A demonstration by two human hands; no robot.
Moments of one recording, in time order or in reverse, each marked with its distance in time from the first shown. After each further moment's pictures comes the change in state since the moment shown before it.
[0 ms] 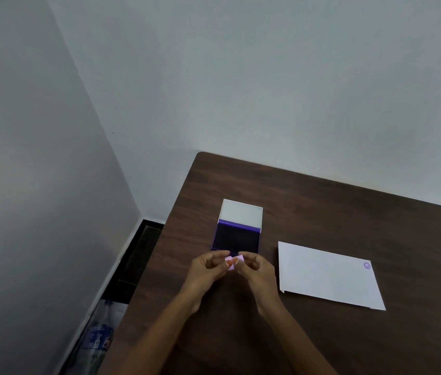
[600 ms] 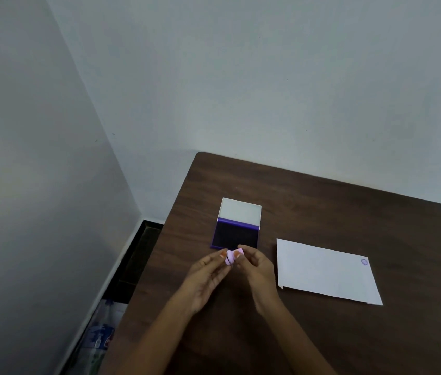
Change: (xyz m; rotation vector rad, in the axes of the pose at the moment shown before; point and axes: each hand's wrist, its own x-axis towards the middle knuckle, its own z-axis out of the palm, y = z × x) left_hand -0.010 -0.001 0.003 -0.614 -0.039 -0.197; right_hand -0.008 -0.002 0.004 0.172 0.002 0.043
